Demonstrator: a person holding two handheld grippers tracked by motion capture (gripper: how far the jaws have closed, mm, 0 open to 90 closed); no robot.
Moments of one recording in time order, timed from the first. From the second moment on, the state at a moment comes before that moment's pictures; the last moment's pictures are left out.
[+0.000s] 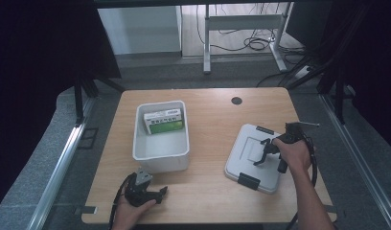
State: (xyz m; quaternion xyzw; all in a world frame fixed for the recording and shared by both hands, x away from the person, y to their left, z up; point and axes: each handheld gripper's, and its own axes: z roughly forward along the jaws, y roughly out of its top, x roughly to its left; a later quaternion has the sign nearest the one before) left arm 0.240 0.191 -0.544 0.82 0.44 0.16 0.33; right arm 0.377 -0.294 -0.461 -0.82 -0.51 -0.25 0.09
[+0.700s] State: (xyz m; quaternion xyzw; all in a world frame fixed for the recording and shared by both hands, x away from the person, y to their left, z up) left arm 0.240 0.192 -0.544 0.82 0.44 0.16 0.33; right arm 0.370 -0.292 -0.434 -0.80 -0.53 -0.27 0.08
